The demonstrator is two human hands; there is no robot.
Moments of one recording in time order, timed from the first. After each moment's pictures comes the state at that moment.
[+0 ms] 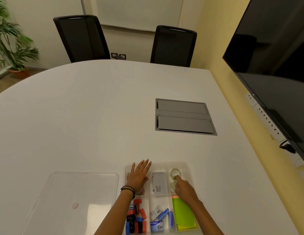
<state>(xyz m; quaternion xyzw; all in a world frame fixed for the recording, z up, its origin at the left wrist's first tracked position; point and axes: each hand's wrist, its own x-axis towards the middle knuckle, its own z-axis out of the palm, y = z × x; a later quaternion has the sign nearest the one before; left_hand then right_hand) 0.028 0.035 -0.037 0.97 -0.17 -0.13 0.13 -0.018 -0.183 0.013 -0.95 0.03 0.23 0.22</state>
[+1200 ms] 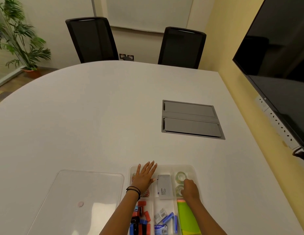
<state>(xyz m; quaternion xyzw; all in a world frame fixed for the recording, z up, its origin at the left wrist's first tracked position) 0.028 0.035 -0.036 0.97 -0.17 -0.14 0.11 0.000 -0.178 -0.006 -0.96 0.11 0.19 0.16</state>
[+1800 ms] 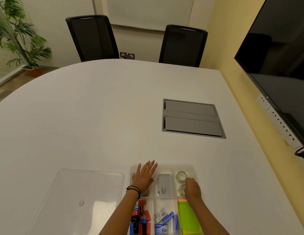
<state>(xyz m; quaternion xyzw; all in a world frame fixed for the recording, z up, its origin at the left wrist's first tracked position) 0.028 0.035 -0.034 0.97 -0.17 -0.14 0.11 0.001 -0.182 -0.007 -0.96 0.11 0.18 0.16</state>
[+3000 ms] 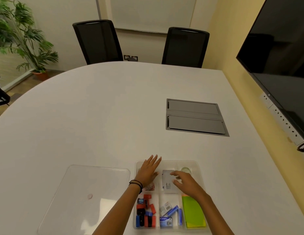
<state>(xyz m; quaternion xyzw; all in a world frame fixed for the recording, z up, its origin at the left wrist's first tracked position) 0.023 0.044 -0.014 0.95 -0.18 -0.12 0.23 -0.011 -0.156 0.037 -0.91 -0.05 0.21 0.34</state>
